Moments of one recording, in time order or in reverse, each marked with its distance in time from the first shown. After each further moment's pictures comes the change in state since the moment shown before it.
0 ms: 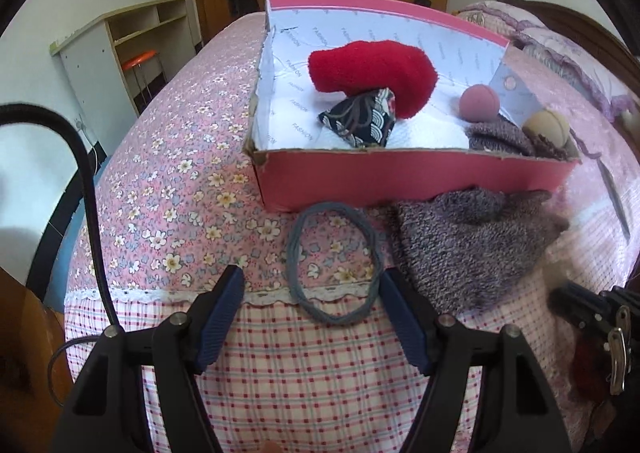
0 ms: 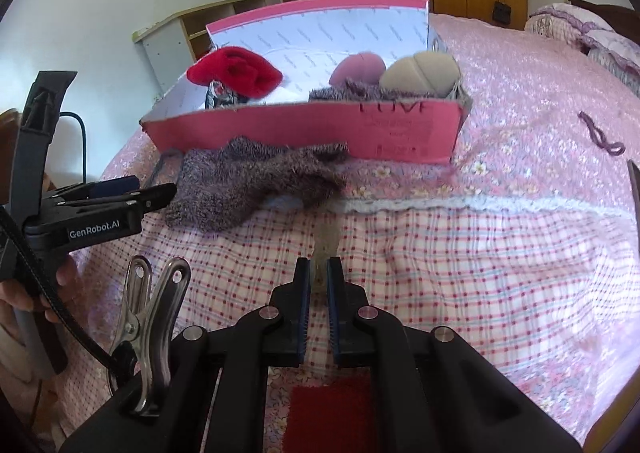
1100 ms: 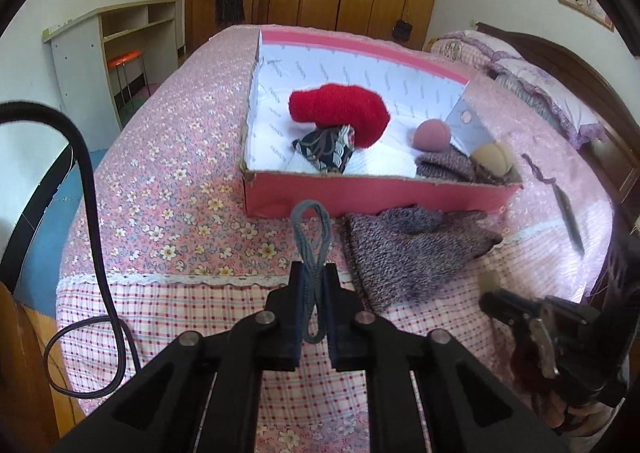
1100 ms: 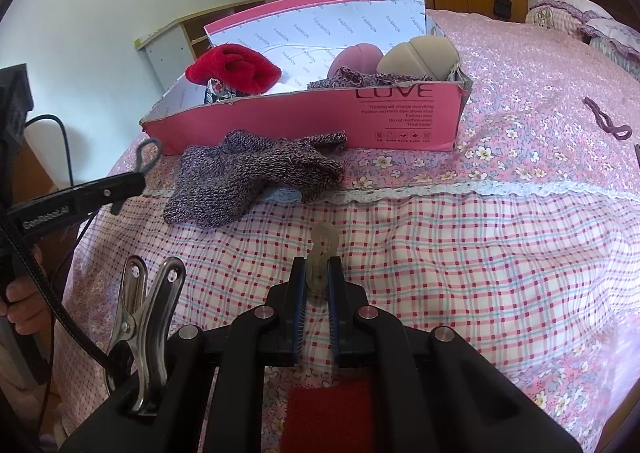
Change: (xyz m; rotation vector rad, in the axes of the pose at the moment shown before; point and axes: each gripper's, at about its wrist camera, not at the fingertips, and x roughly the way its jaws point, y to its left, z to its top) left arm -0.047 0.009 -0.015 -0.047 -0.054 -0.138; right arm -0.001 -0.010 -0.013 0.027 -0.011 0.030
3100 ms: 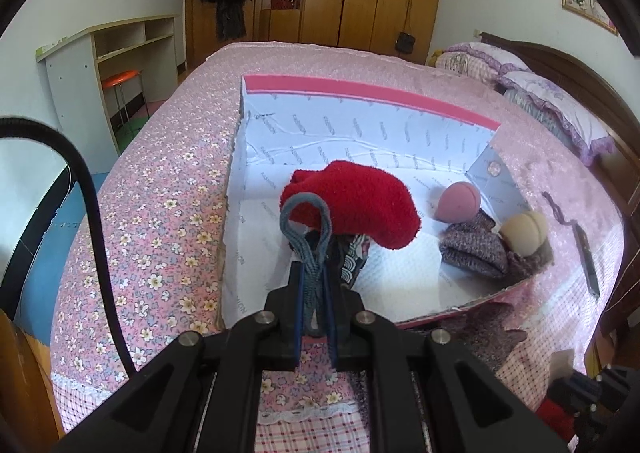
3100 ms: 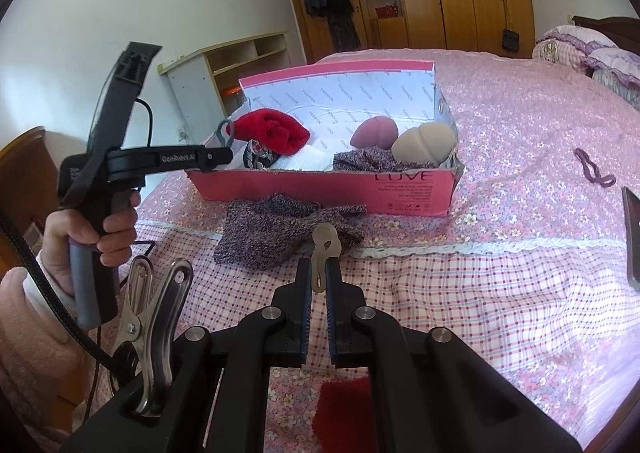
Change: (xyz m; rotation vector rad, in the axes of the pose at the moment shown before) left arm 0.045 0.000 0.074 0.008 -0.061 0.017; right arm -0.058 0.015 0.017 -0.045 -0.127 0.037
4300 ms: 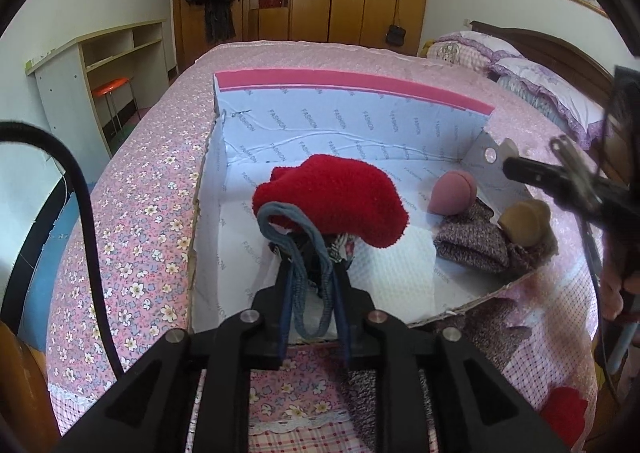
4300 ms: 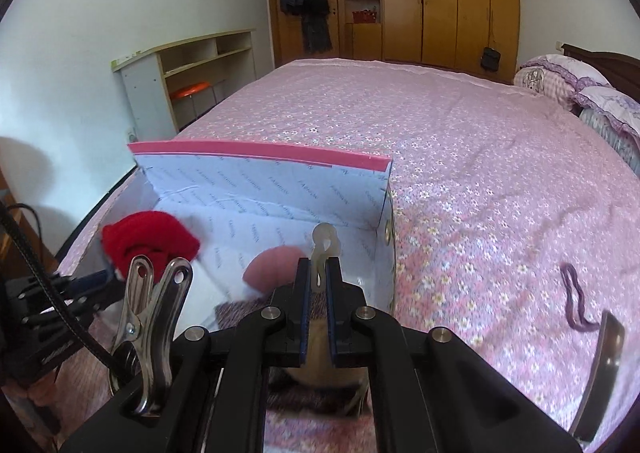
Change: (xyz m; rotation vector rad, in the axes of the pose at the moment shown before) left arm 0.016 -0.018 0.002 0.050 0.011 -0.004; right arm 0.094 -0.063 0.136 -0.059 0.019 -0.160
